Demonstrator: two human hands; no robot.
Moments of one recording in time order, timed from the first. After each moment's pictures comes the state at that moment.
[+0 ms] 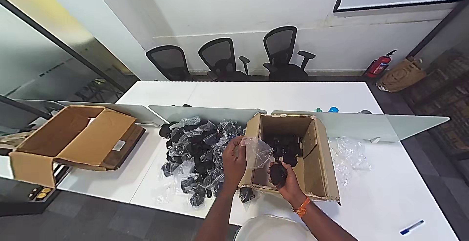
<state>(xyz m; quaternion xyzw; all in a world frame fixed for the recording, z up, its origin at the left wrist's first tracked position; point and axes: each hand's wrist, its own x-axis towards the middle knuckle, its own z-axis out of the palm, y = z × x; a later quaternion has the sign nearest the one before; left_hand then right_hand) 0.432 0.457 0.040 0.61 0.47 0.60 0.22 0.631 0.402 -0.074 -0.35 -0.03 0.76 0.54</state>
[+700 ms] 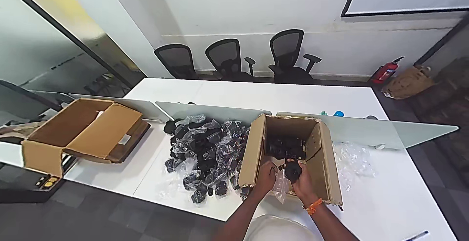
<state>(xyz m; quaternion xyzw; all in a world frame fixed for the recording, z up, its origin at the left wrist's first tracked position) 0.495 0.433 -0.101 0.68 0.51 0.32 0.42 0.667 0.416 -0.092 -0.44 -0.13 0.63 0.63</state>
